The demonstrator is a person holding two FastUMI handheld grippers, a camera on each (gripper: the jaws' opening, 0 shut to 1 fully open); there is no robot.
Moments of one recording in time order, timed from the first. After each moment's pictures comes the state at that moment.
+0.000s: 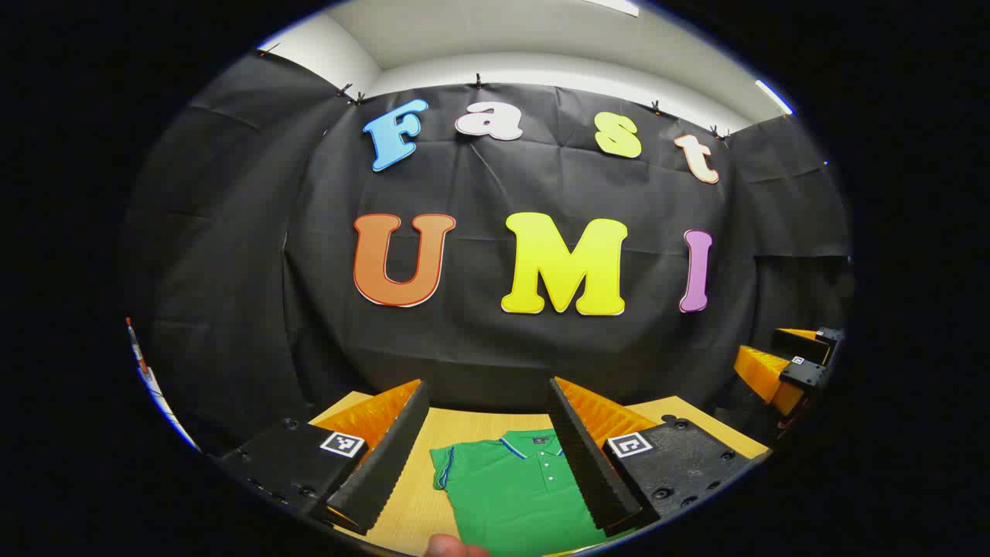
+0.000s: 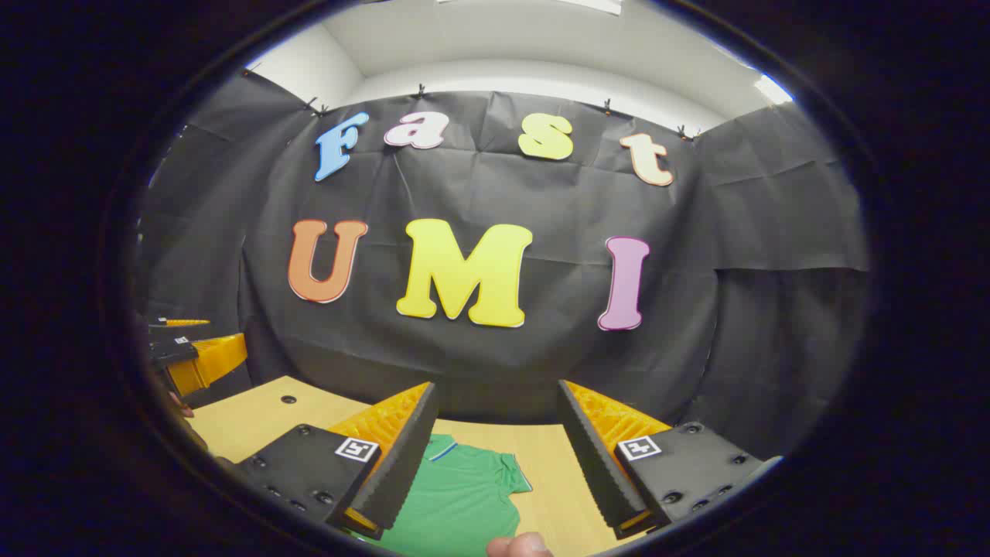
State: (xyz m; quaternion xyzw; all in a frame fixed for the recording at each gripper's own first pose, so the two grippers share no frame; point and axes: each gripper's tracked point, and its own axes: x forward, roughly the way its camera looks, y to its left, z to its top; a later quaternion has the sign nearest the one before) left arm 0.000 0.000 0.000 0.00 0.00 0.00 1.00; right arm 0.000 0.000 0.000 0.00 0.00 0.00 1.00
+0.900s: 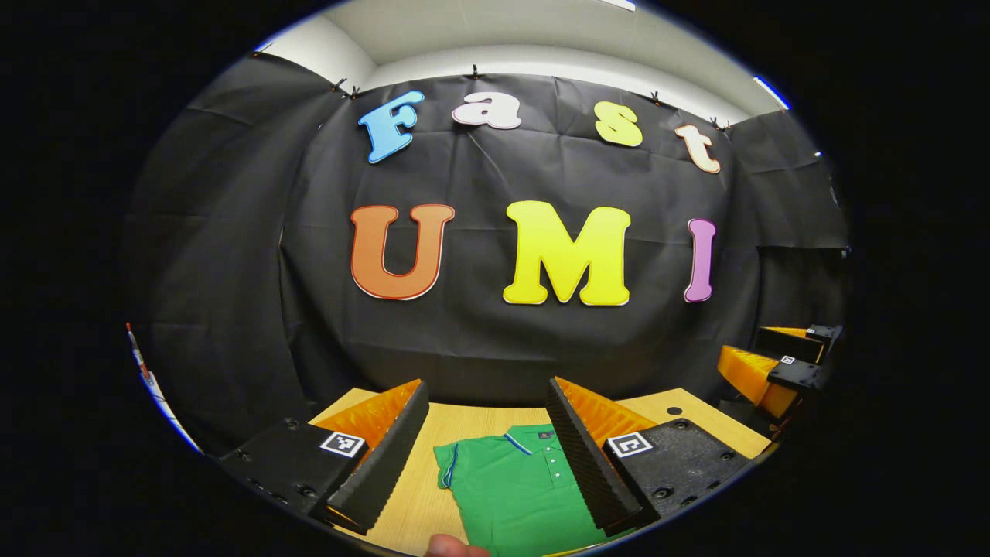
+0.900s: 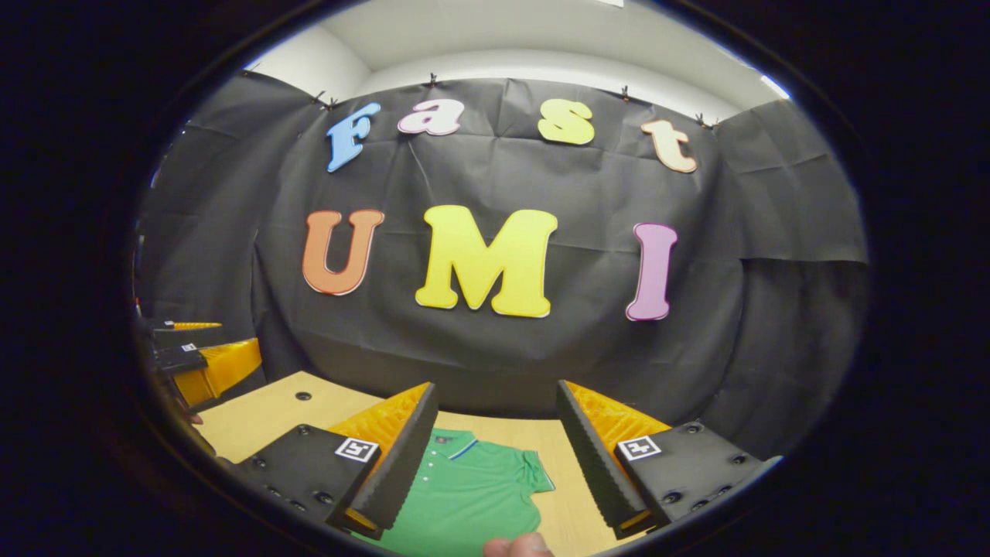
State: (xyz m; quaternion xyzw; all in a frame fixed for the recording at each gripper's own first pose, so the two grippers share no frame) left arm 0.010 0.007 -0.009 0.01 0.01 0.00 1.00; right arm 0.024 0.026 -0.006 0.00 0.02 0.04 1.00
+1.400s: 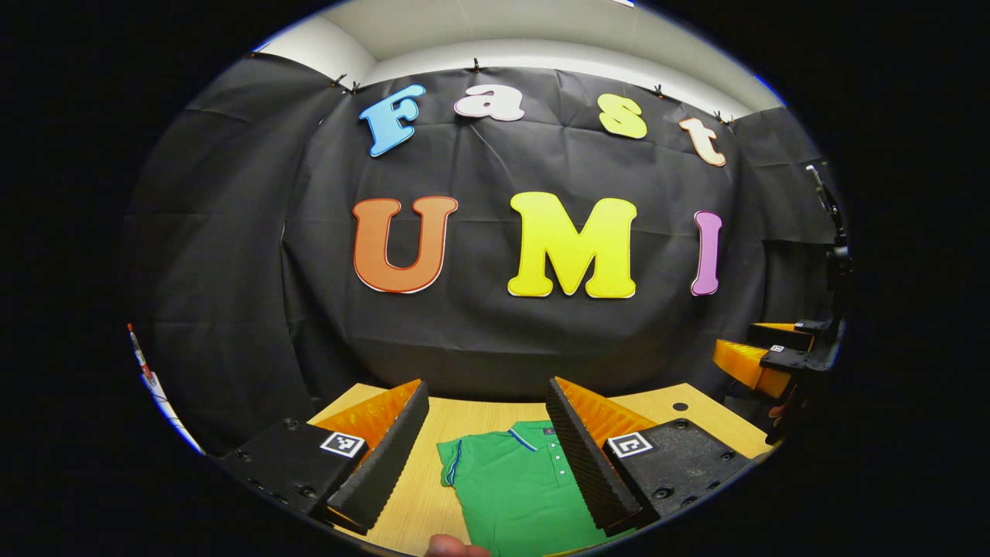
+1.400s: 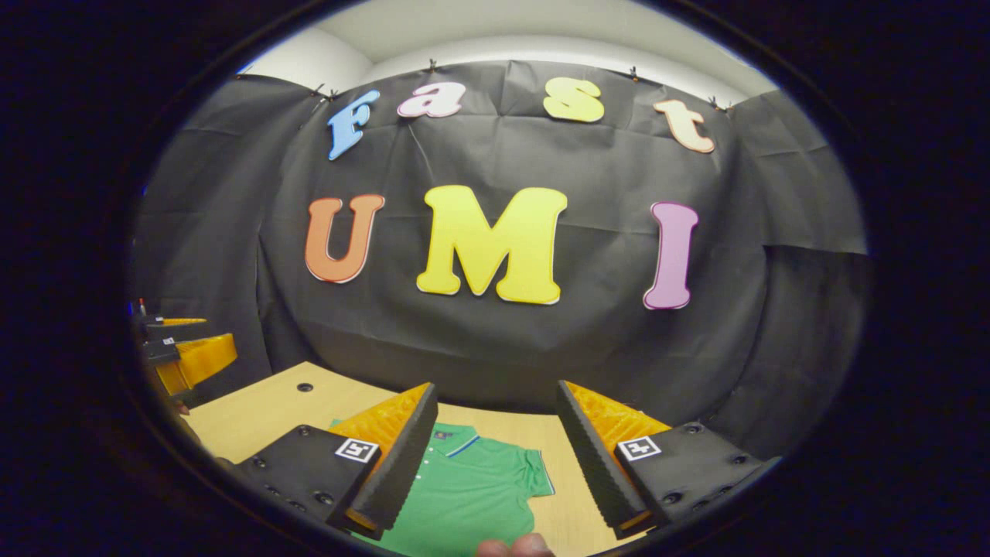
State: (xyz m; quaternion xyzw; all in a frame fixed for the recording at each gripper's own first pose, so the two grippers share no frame) left arm 0.020 0.008 -0.020 0.01 0.04 0.02 1.00; right arm 0.083 0.001 -0.032 0.00 0.07 0.07 1.00
